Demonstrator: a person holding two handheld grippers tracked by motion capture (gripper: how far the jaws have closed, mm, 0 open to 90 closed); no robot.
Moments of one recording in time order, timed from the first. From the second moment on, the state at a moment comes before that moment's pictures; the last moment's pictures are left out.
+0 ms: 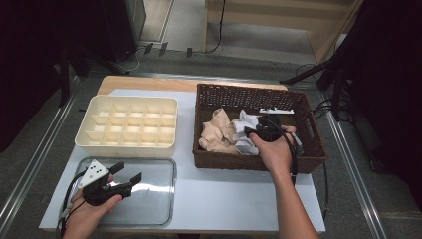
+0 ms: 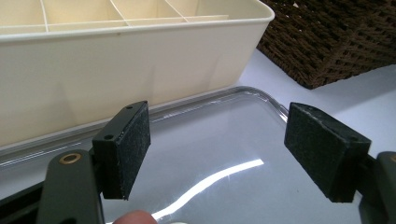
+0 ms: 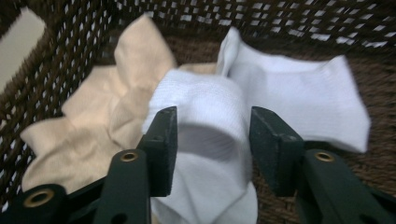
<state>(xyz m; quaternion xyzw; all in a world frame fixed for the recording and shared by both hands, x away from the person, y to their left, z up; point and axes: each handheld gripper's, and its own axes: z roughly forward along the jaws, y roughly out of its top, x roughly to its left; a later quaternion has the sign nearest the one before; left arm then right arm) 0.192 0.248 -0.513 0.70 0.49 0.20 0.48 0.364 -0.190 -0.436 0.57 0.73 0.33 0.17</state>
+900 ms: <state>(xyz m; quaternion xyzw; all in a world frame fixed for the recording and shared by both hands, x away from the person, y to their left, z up) 0.191 0.251 -0.512 0.69 0.49 0.20 0.48 0.401 -0.161 -0.472 0.57 0.82 0.01 0.06</state>
